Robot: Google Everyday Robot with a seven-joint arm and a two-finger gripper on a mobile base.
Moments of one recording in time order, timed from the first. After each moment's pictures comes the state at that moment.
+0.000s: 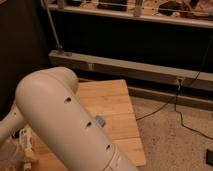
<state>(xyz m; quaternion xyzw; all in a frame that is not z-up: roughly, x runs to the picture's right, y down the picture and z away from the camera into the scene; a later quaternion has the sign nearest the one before) -0.405 0.359 0.692 -0.33 0.23 0.43 0.81</state>
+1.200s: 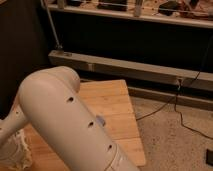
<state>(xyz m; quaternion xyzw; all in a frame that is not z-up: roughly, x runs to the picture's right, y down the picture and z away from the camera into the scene) -0.401 0.357 0.693 -0.34 0.23 0.43 0.80</state>
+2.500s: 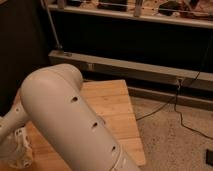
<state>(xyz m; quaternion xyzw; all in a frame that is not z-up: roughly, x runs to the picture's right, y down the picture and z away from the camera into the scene) -0.393 0.340 0.681 -0.33 0.23 0.44 0.80</state>
